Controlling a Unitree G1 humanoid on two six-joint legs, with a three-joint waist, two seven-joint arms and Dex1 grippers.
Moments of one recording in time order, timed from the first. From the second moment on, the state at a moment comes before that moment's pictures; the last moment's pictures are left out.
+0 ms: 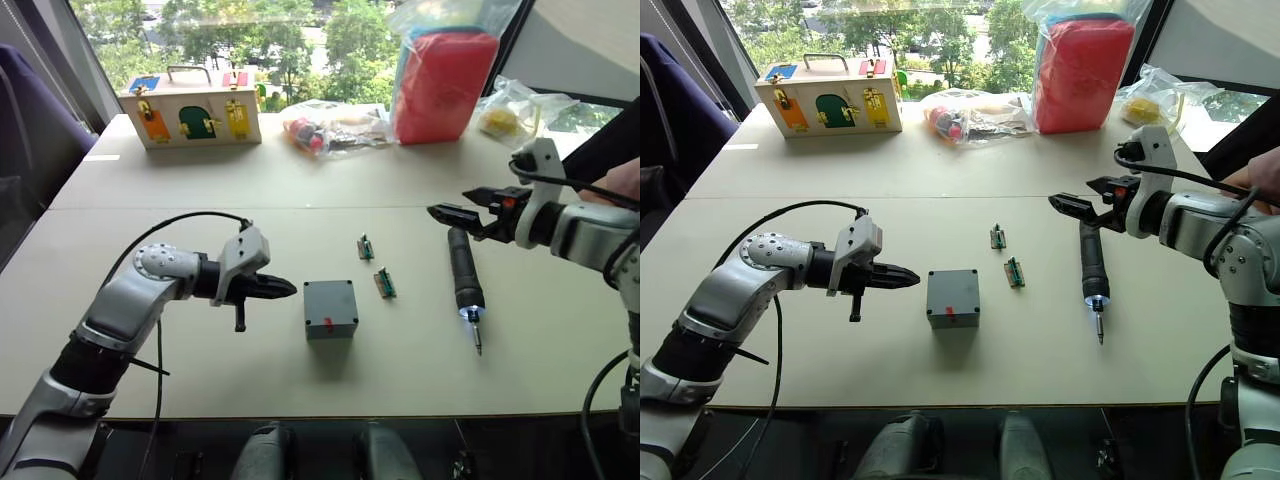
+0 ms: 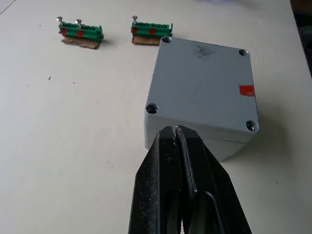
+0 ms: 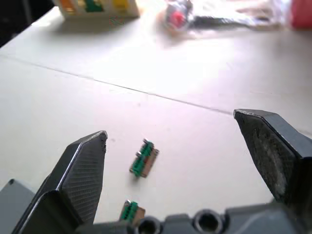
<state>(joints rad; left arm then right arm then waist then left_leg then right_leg) -0.52 0.74 -0.21 -0.14 -0.36 0.57 -1.13 -0.56 -0.89 -0.13 -0.28 0.82 0.85 0.54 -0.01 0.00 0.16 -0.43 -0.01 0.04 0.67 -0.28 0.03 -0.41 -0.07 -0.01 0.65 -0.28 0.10</state>
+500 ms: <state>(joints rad) -0.50 0.67 -0.30 -0.07 -0.24 0.50 -1.12 -0.20 -0.93 0.13 -0.58 0.65 0.80 0.75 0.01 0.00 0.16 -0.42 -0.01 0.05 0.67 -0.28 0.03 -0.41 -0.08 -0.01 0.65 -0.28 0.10</state>
